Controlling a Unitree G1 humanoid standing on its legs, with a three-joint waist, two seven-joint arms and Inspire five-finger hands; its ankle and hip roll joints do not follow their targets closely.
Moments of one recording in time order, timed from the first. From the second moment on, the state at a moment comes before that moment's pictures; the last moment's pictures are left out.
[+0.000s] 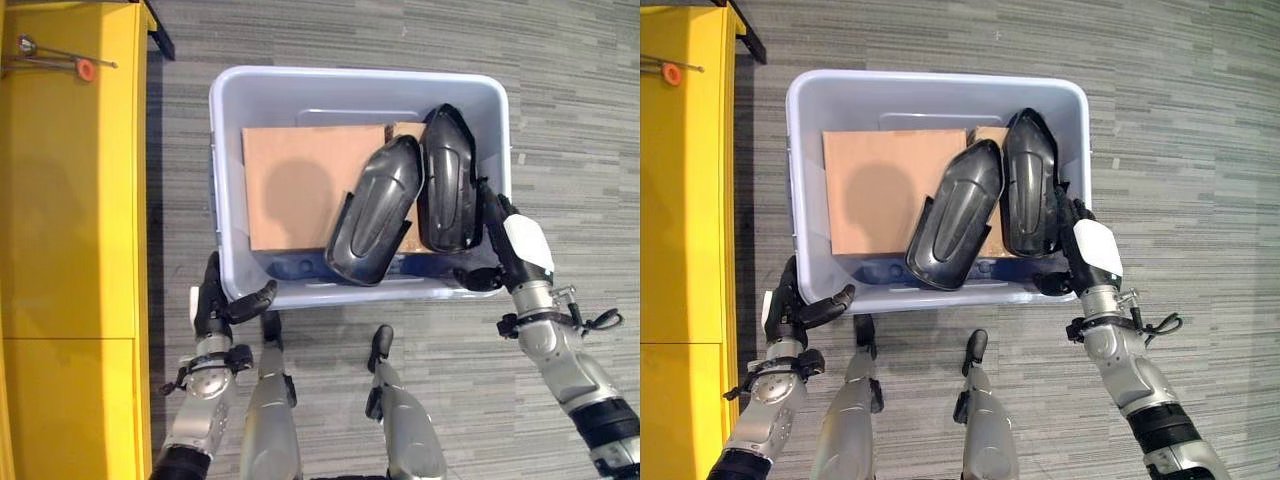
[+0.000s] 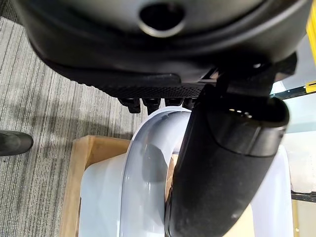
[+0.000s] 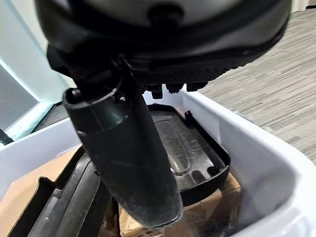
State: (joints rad) left arm -0.06 0.34 -0.08 0.27 -0.34 -0.16 0.34; right arm -0.28 -0.68 0.20 0.22 -0.39 -0.06 -0.31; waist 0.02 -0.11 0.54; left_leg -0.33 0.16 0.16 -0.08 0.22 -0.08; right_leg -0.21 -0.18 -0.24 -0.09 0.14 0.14
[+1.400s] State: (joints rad) left arm -0.13 0.34 -0.19 0.31 -0.39 -0.23 0.31; right arm -0.70 -0.60 0.51 0.88 -0.51 -0.03 -0.40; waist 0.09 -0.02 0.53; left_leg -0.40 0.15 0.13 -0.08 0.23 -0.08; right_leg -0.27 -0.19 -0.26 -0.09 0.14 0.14
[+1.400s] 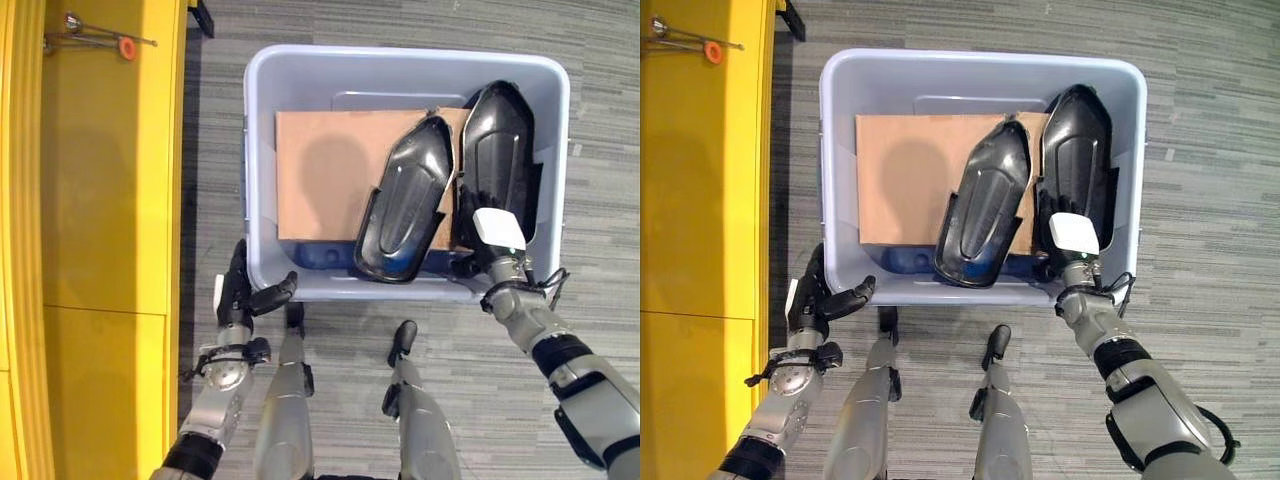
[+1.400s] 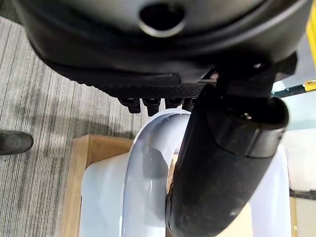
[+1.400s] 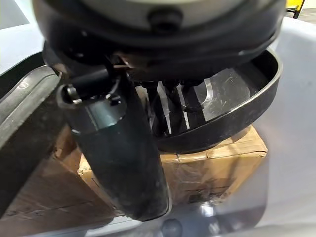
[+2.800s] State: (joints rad) left arm -0.09 0.34 -0.19 0.36 -0.38 -0.17 0.30; right arm -0.41 -0.67 0.35 0.61 -0.63 0.05 -0.38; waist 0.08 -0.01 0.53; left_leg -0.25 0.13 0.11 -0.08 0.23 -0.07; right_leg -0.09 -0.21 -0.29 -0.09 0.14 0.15
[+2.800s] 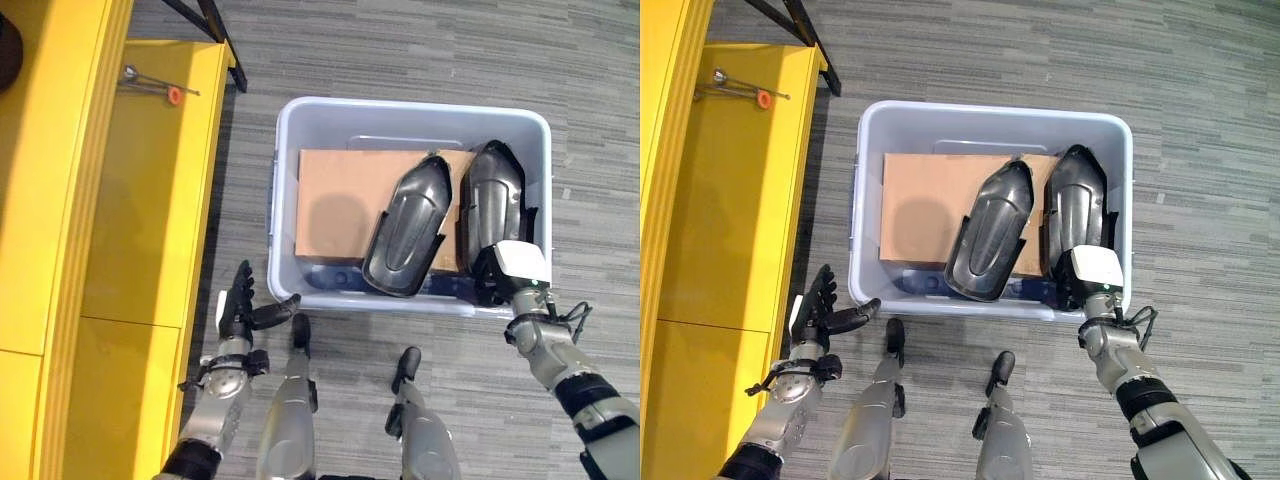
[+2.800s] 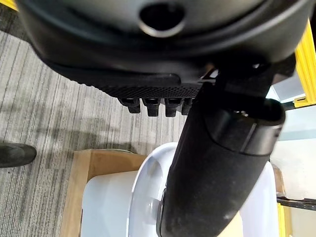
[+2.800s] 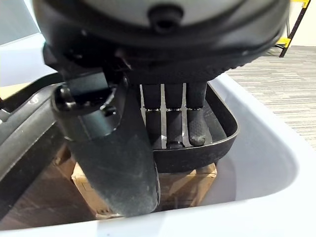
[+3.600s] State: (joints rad) left arm -0.04 0.34 -0.11 0.34 -0.29 -0.12 0.29; right arm -0.31 -0.72 0.17 0.08 -0.67 -0.01 -0.37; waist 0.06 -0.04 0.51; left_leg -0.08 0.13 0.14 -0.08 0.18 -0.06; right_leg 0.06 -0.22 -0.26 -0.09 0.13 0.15
